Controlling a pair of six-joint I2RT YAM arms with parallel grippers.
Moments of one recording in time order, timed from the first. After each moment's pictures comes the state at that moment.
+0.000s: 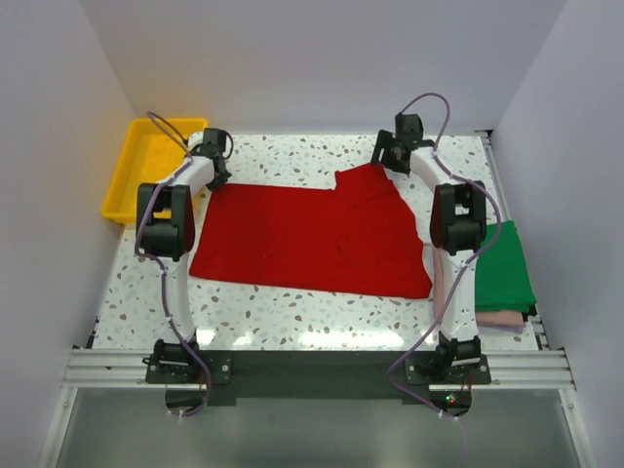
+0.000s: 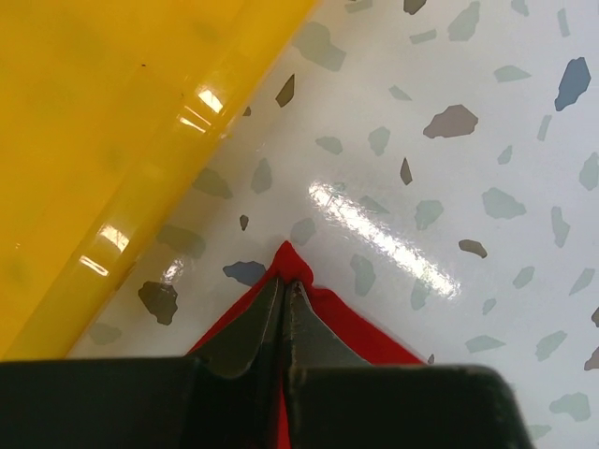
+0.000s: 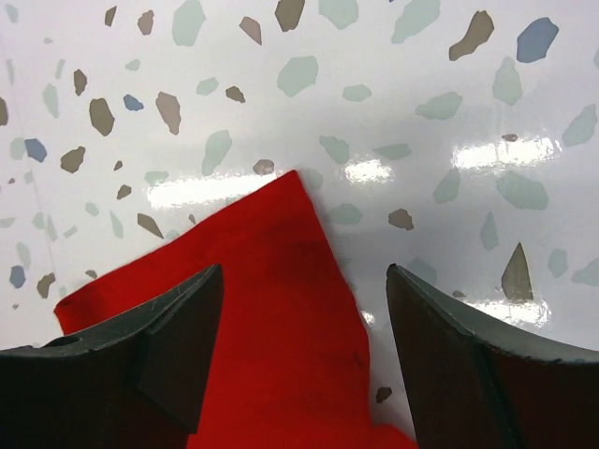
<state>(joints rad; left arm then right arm) -0.07 2.26 1.72 -0.45 -0.39 -0.64 0.13 2.38 1.98 -0.39 -0.03 0.37</state>
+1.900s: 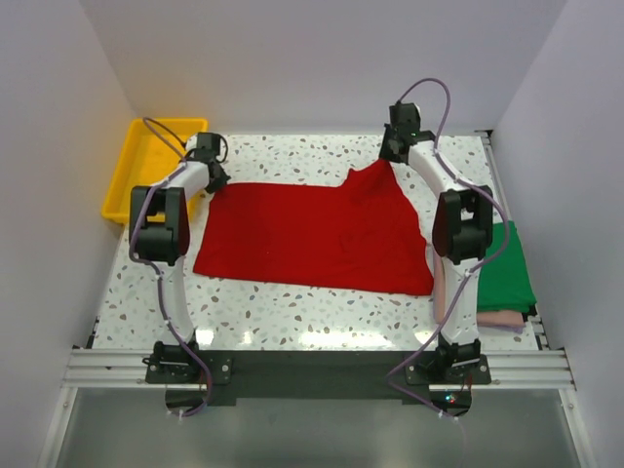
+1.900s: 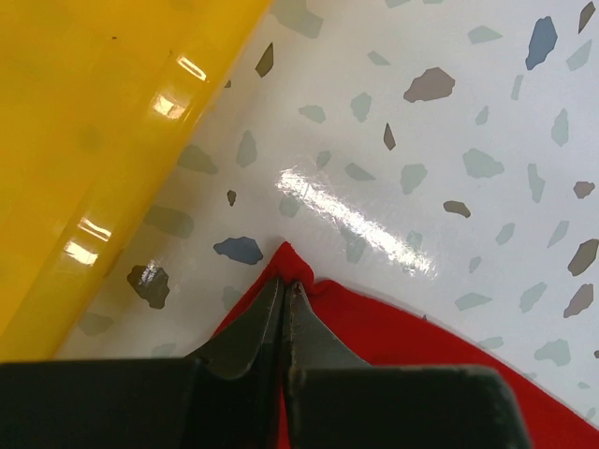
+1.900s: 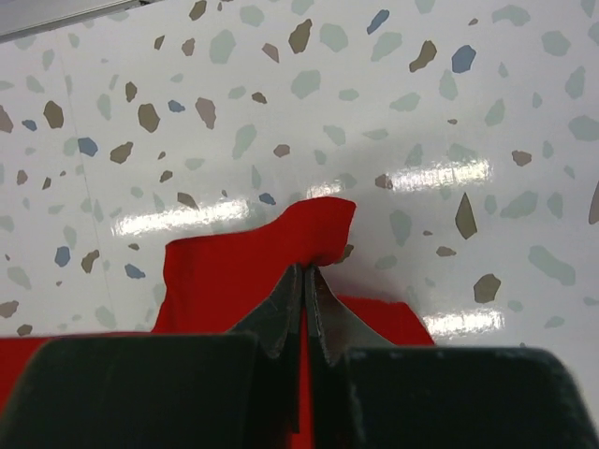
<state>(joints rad) -0.05 2.19 1.61 -0.35 -0.28 -0.62 0.19 2.26 1.99 -0.49 0.17 0.36</state>
